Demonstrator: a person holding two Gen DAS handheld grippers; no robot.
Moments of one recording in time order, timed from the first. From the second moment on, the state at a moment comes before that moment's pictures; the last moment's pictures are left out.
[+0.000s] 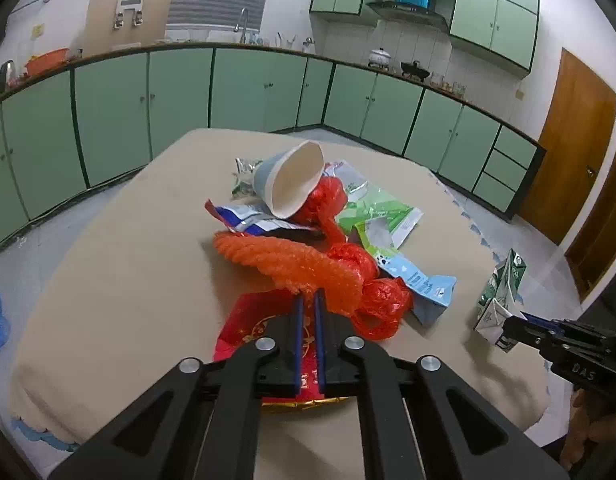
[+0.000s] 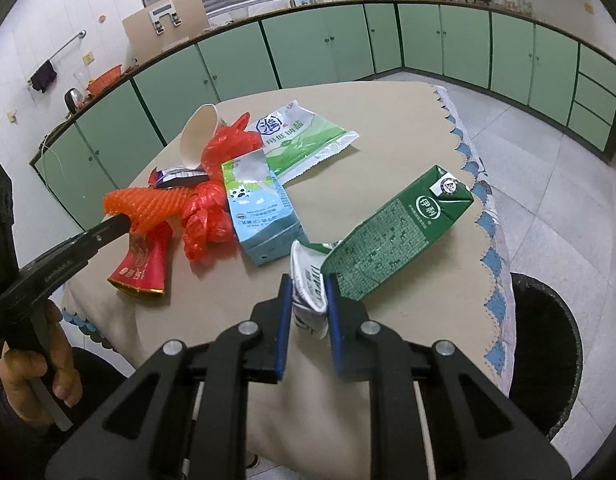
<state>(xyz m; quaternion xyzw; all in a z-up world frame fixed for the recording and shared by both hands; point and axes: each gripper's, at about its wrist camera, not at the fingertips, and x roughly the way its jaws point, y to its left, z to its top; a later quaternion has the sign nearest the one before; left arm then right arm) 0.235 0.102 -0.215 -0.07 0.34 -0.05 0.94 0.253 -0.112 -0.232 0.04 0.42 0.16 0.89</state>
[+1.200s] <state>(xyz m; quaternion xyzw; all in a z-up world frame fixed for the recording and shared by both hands) 0.193 0.072 -0.113 -0.05 0.25 -0.14 0.96 0.215 -0.142 -0.185 0.05 0.39 0.15 0.91</state>
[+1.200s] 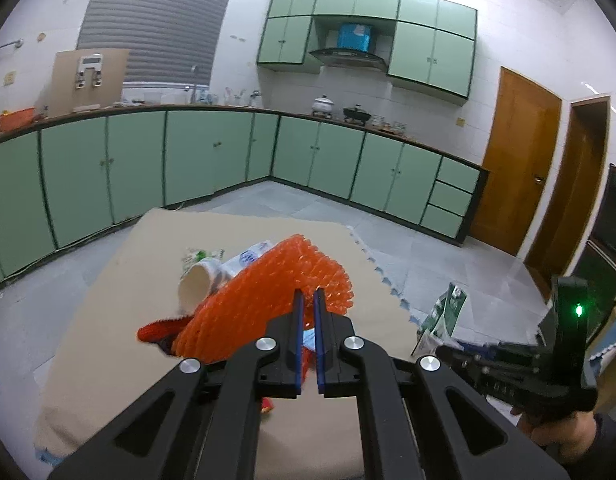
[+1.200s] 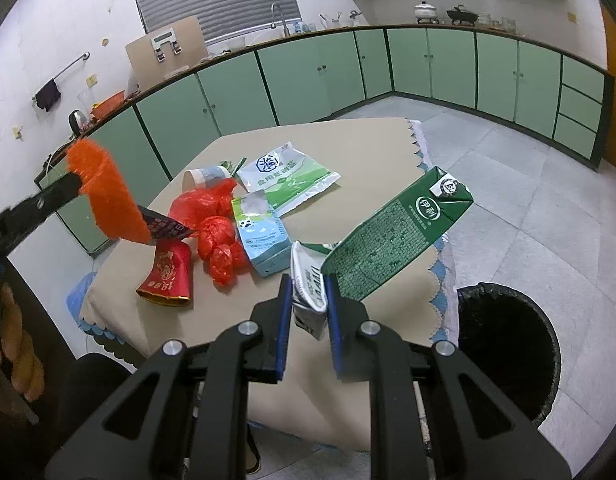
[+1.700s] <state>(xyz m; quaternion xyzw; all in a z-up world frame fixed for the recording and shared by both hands) 0.228 0.040 -0.106 -0.04 0.24 -0.19 0.95 0.212 -0.158 -0.180 0.06 0.38 0.13 0.91</state>
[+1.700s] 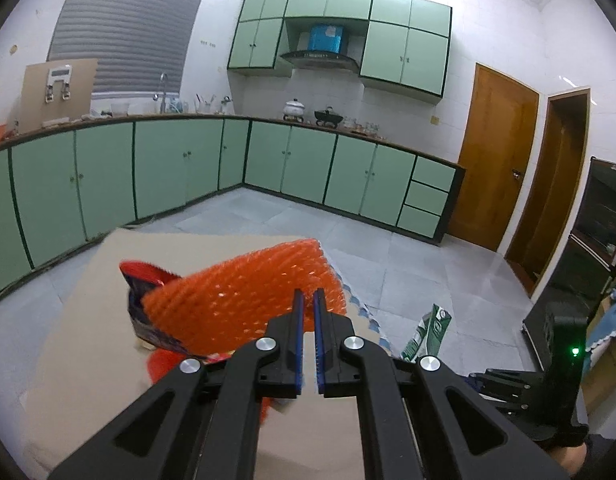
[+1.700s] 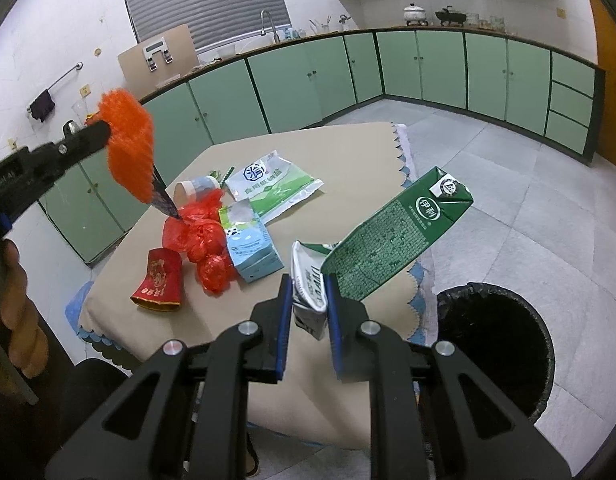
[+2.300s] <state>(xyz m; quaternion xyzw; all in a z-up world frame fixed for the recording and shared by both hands) 0.231 0.067 -0.154 -0.08 0.30 -0.16 0.94 0.212 -0.150 -0.183 0.04 0.39 0.13 0.91</state>
